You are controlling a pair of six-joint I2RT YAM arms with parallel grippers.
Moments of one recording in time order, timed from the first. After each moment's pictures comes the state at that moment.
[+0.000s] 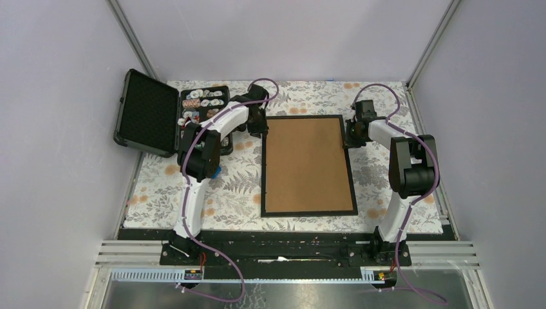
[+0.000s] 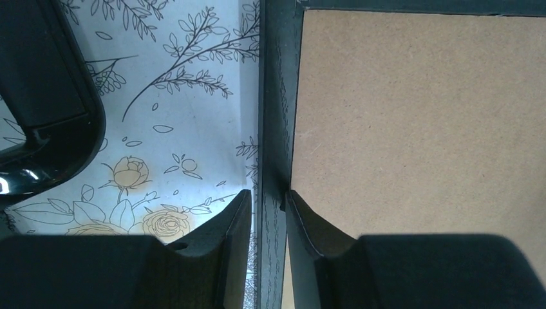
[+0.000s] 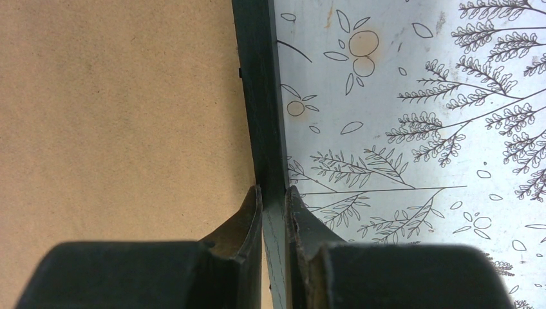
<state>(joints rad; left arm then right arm) -0.42 2.28 1.87 -0.72 0.04 -0.53 0.10 1.91 1.21 -0.40 -0.08 0.22</state>
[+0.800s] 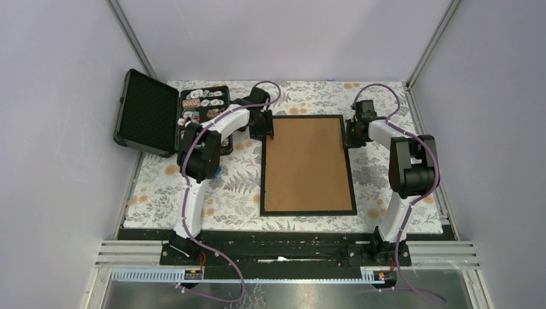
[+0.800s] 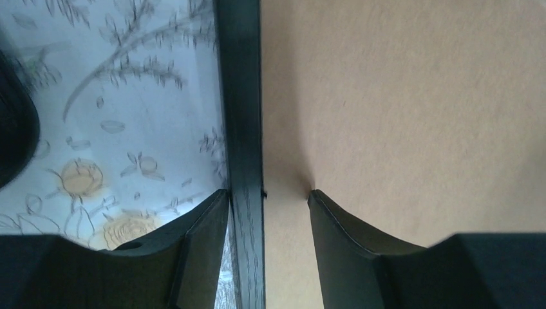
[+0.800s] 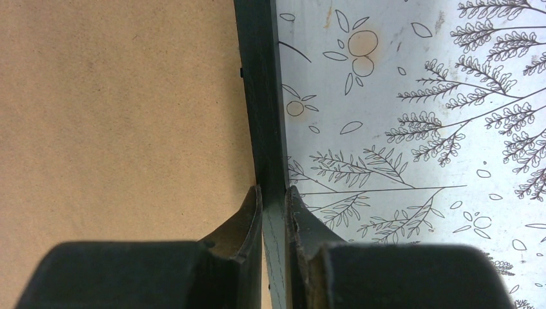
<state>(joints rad) -0.45 2.29 1.86 -0.68 0.06 -0.51 0.10 1.91 1.21 -0.40 -0.08 0.22</state>
